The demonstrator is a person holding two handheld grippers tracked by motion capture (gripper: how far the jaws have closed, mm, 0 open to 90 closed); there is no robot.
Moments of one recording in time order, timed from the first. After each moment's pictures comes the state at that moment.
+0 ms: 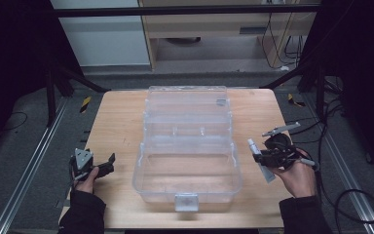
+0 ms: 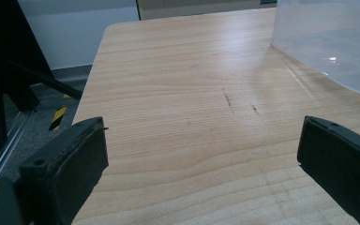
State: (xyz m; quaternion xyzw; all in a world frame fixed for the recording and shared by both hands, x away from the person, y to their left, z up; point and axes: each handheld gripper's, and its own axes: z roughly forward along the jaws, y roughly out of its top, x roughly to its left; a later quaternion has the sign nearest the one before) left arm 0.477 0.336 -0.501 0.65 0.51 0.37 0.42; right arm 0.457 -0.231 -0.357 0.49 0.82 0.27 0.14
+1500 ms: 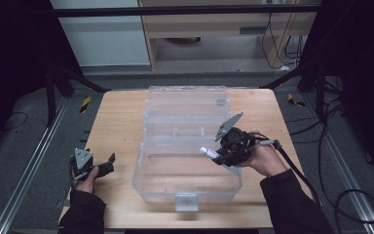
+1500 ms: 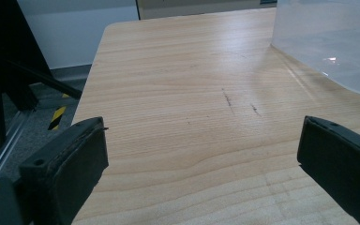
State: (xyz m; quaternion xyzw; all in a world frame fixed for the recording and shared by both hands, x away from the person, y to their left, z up) left arm 0.478 0.336 -0.501 0.65 0.51 0.37 0.42; right arm 0.477 -0.129 -0.332 0.19 0.94 0.26 0.06
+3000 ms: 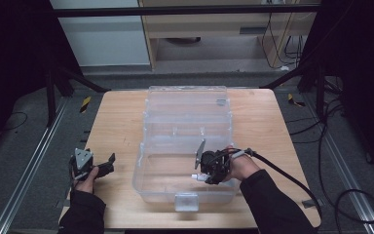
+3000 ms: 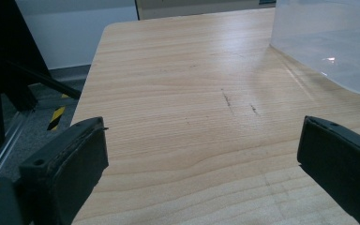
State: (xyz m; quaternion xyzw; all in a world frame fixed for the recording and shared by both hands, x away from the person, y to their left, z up) left arm 0.478 0.337 -0.501 0.65 0.51 0.37 0.42; right arm 0.483 -0.081 -0.413 0.07 0.99 0.12 0.02
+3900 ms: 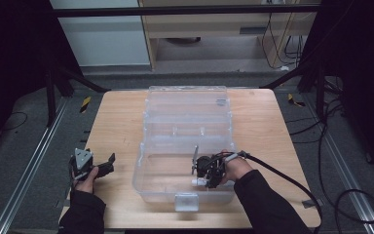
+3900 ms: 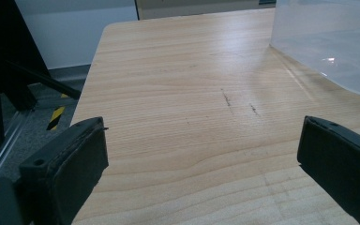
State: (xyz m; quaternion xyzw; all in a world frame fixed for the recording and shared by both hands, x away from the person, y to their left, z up) left arm 0.477 0.337 -0.501 0.65 0.51 0.37 0.42; right arm 0.488 -0.069 -0.442 0.05 1.00 0.07 0.00
